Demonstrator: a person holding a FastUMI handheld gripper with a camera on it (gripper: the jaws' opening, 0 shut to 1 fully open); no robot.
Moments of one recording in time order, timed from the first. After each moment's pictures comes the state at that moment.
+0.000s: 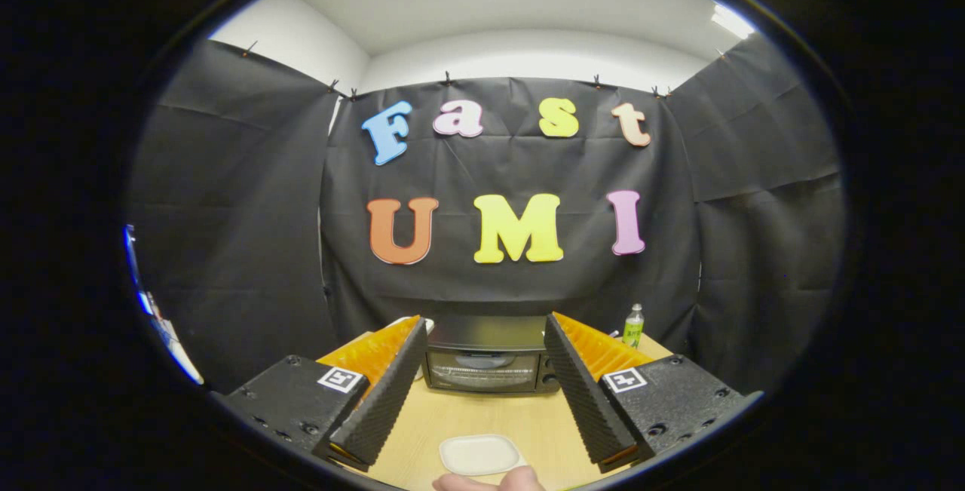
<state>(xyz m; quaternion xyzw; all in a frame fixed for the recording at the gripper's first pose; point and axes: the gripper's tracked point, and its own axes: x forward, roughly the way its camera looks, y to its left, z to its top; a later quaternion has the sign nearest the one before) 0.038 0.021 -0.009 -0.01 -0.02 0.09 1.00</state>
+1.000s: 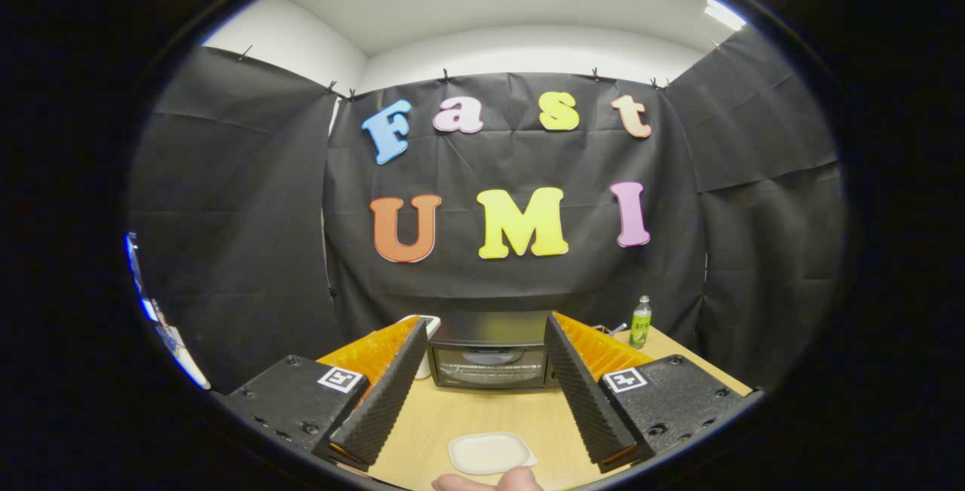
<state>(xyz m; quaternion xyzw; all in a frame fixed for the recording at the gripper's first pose) 0.043 0.028 -0.017 0.01 -0.01 0.10 0.99</state>
